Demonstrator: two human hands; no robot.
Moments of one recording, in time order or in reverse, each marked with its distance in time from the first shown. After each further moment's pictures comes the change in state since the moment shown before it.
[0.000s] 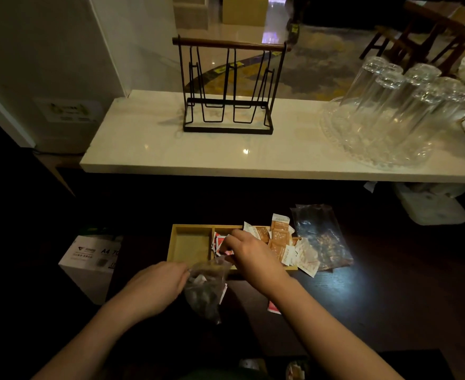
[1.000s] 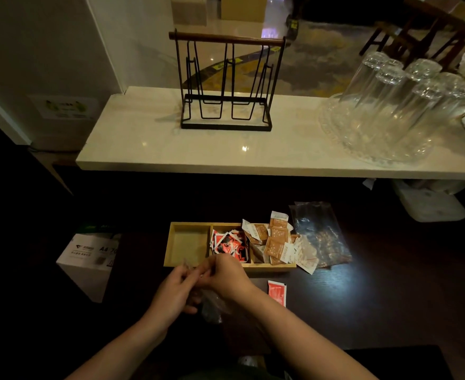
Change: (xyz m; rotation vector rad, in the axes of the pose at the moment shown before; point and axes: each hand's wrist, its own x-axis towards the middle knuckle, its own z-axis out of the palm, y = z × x) left_hand 0.013 0.013 0.062 -1.135 0.158 -0.321; right_hand 0.006 -0.044 0.027 0.685 -0.311 0.517
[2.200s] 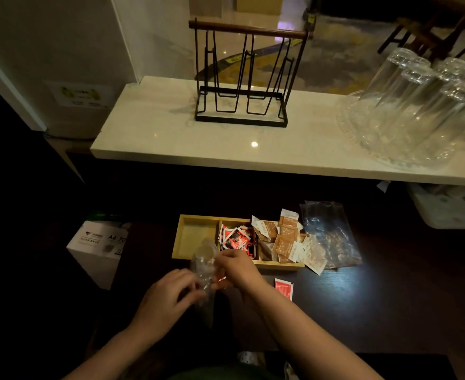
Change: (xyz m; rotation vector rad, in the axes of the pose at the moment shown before) left_hand -0.007 -0.036 -0.034 0.595 0.025 0.613; right_hand 0.010 0.014 0.006 0.588 -0.023 0.293
